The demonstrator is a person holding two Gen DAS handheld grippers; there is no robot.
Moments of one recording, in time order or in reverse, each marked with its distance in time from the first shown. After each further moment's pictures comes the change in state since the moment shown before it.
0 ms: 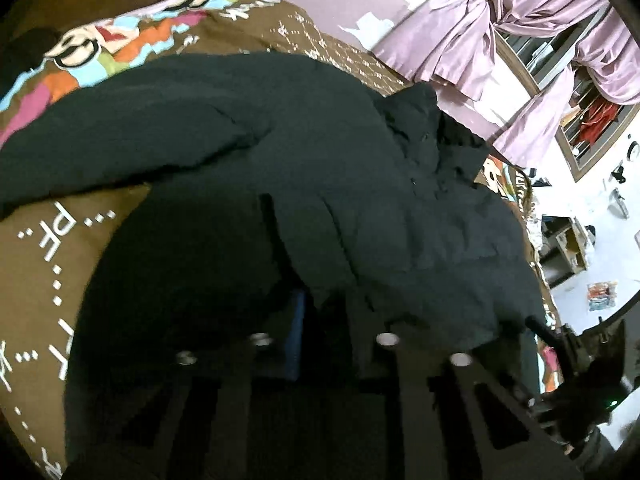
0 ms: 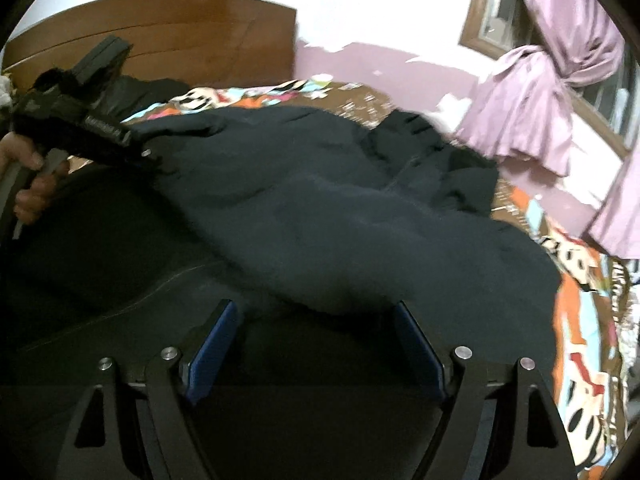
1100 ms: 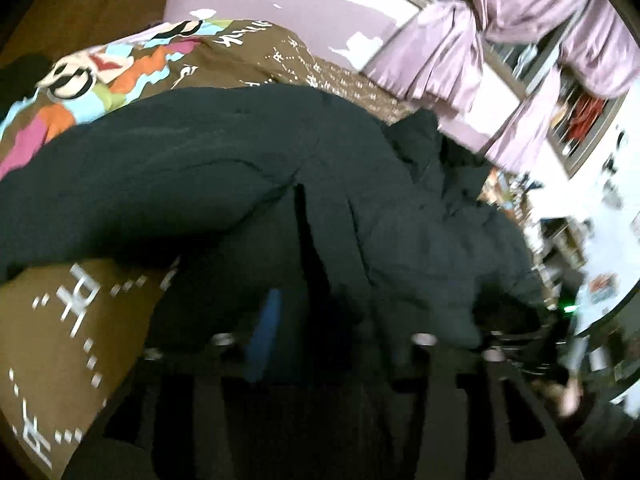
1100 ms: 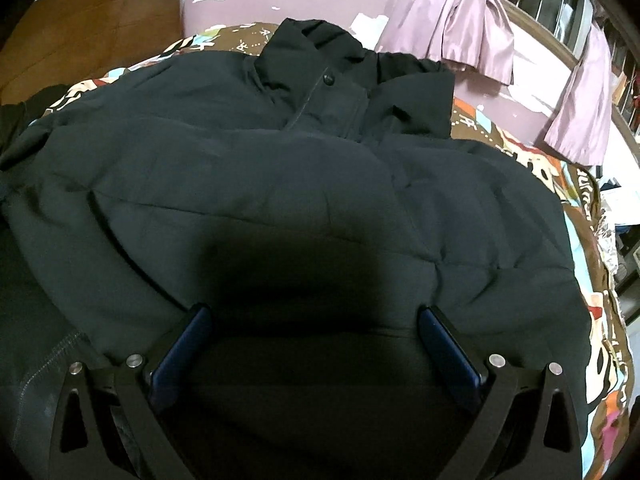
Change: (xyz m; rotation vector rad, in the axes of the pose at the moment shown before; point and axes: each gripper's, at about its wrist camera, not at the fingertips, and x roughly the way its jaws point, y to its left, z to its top) left arm -0.011 0.029 0.011 0.059 -0.071 -0.035; right arm 0.111 -0.039 0.014 0.225 0.246 -0.205
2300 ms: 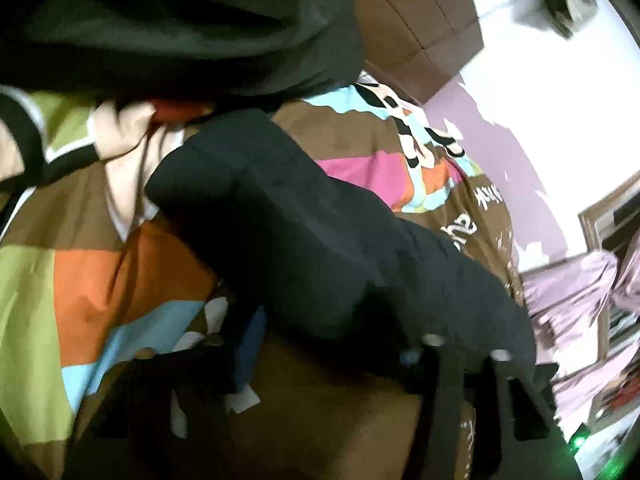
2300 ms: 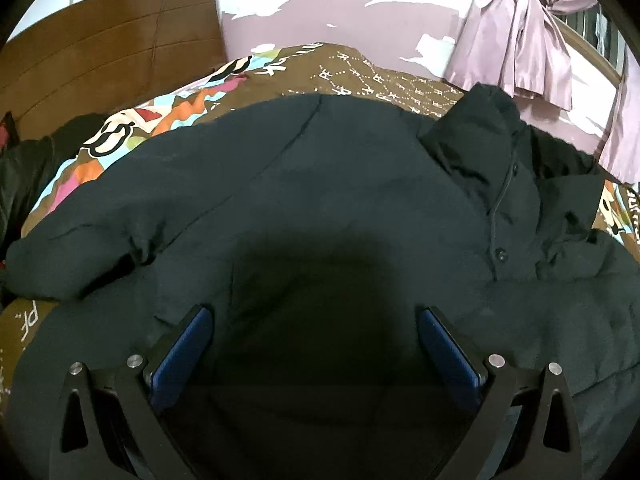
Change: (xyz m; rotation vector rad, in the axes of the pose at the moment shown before) left arm -0.123 0.253 -0.025 -0.711 -0.360 0.323; right arm 0.035 0.153 0.107 0.058 -0.049 0.172
